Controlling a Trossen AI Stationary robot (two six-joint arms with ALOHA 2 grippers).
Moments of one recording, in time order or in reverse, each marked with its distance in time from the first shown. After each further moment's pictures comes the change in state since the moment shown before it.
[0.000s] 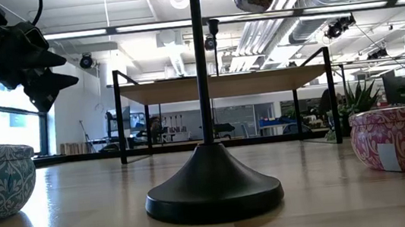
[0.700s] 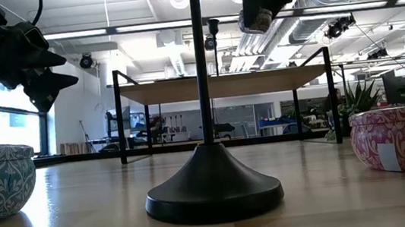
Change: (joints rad) left arm 0.000 0.000 0.000 0.000 0.001 0.000; right arm -0.268 0.002 0.012 -0.002 -0.069 -0.138
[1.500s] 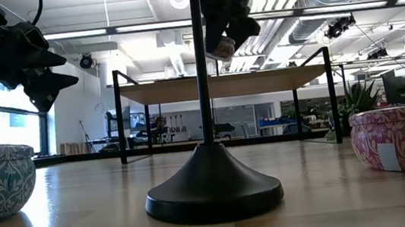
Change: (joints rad) left arm 0.000 0.000 0.000 0.000 -0.002 0.000; right arm -0.042 0.158 0.000 0.268 -0.140 -0.088
